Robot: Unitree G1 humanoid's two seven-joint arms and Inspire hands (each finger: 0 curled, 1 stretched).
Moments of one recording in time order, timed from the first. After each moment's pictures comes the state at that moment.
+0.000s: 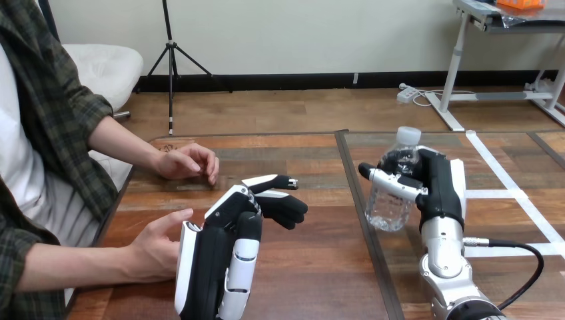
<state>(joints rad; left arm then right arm) 0.22 -0.05 -0.26 0.31 0.16 -1.07 0.16 -0.67 -0.13 -0.13 1.32 -0.16 -0.52 -0.33</state>
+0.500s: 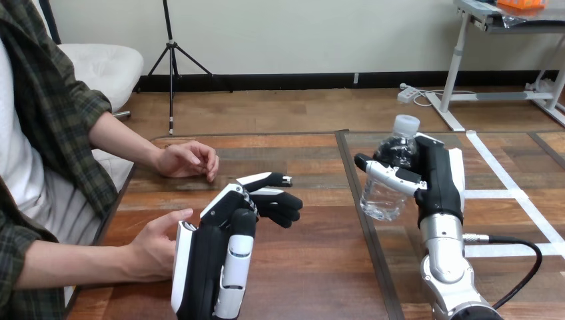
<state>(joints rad) 0.22 -0.04 -0.25 0.31 0.13 -1.06 0.14 -0.64 -0.13 -0.12 1.29 -0.16 -0.66 -0.29</state>
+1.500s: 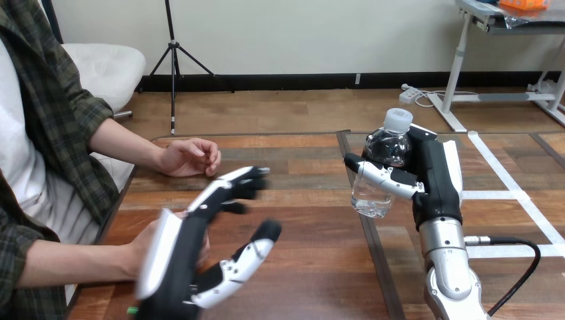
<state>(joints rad) 0.29 0.11 -0.03 0.02 0.44 -0.70 0.12 -0.53 -0.12 -0.11 1.15 -0.13 -0.81 -0.15</state>
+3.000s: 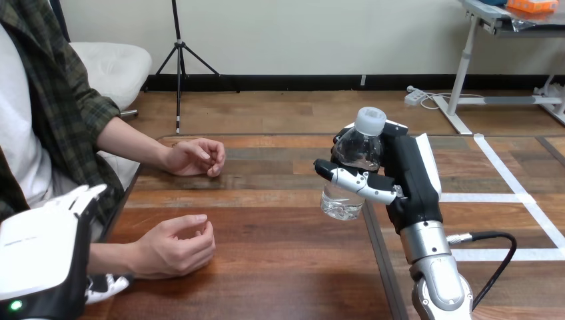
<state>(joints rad) 0.35 0.33 0.17 -0.18 1.05 -0.07 0.24 -0.43 -0.07 -0.06 0.94 -0.05 -0.87 0.04</state>
